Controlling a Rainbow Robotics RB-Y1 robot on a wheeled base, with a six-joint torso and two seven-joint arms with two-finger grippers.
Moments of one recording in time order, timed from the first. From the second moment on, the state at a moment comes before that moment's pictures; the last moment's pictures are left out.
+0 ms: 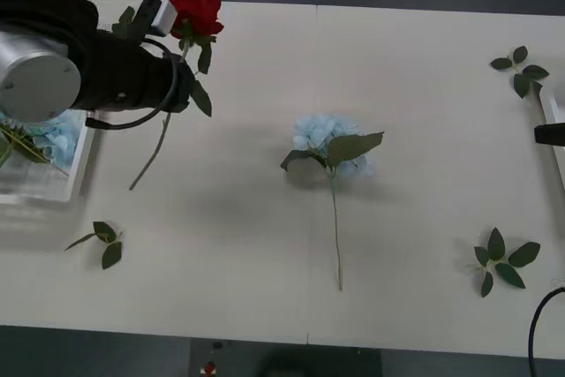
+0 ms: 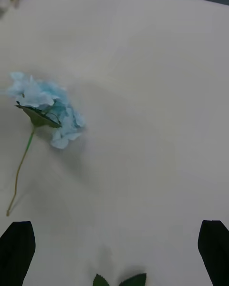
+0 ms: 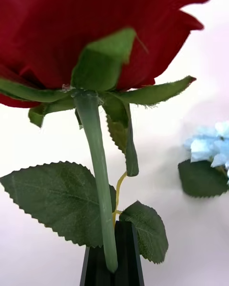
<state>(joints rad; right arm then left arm) -0.35 -0.53 -0.73 -1.78 -1.19 1.84 2.23 -0.60 0.80 -0.31 -1.90 0.89 1.21 -1.29</state>
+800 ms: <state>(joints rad) -0.35 -0.42 -0.73 -1.78 -1.55 1.84 1.97 -0.70 0.40 -0.08 -1.91 0.98 1.15 -1.67</state>
